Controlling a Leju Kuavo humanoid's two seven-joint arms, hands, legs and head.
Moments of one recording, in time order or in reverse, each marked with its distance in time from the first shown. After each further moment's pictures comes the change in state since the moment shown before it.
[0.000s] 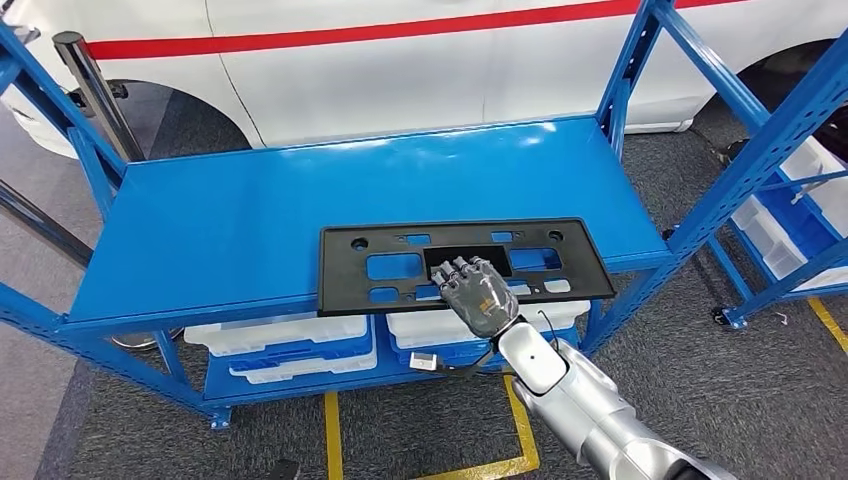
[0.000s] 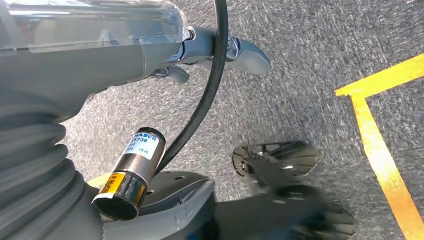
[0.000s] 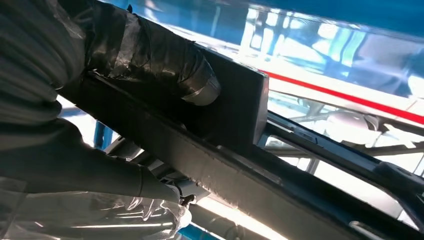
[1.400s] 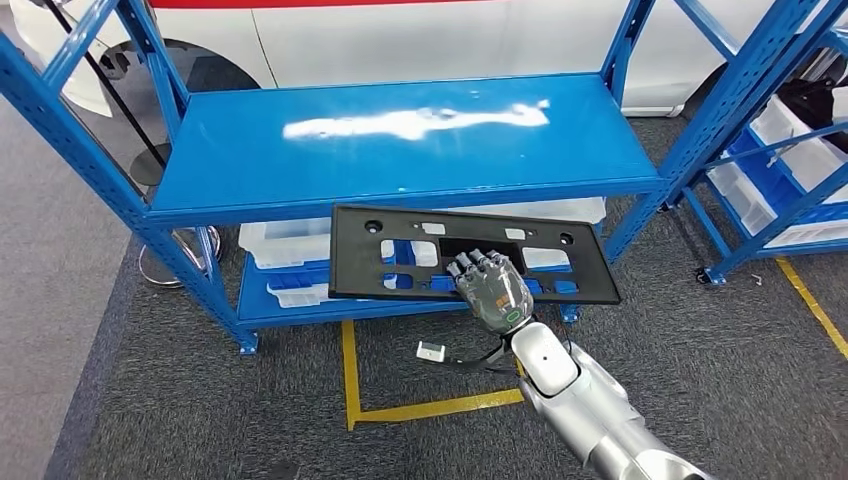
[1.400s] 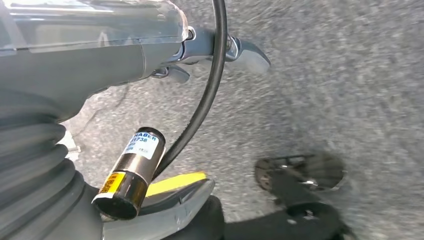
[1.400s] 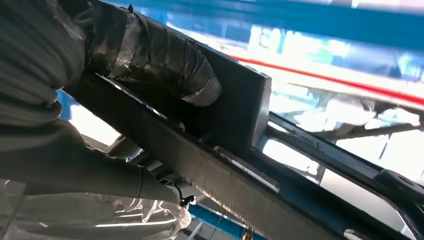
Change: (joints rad) left arm -0.001 0.001 -0.013 0.000 -0.051 0.002 0.030; right arm 0.059 -0.032 -0.096 -0.095 0.008 0.000 0.007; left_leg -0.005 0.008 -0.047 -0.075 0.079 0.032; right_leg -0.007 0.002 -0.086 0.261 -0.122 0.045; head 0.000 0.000
